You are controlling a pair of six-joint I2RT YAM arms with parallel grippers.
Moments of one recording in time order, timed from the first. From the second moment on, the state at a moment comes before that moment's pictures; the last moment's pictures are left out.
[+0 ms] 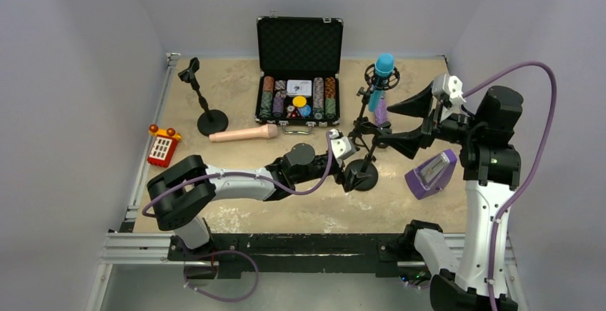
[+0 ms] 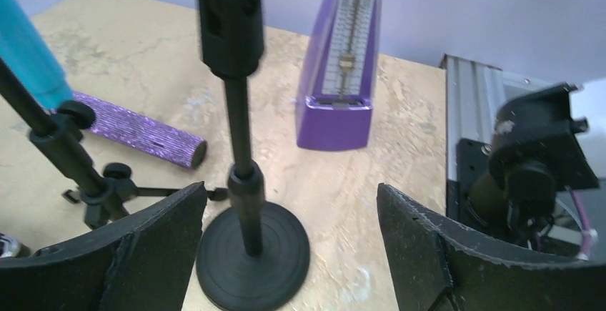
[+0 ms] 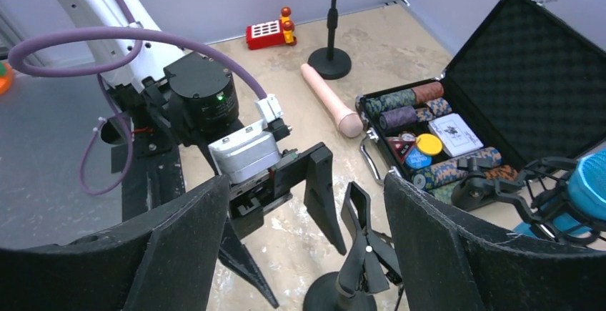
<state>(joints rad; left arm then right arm) -1.09 1.63 0.81 0.81 0.19 -0.07 -0.19 0.90 1.28 -0.70 -1.39 -0.30</state>
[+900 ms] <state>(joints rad) -1.05 1.83 1.06 0.76 0.17 -0.04 -0.23 0.90 1.25 -0.61 -1.30 -0.16</state>
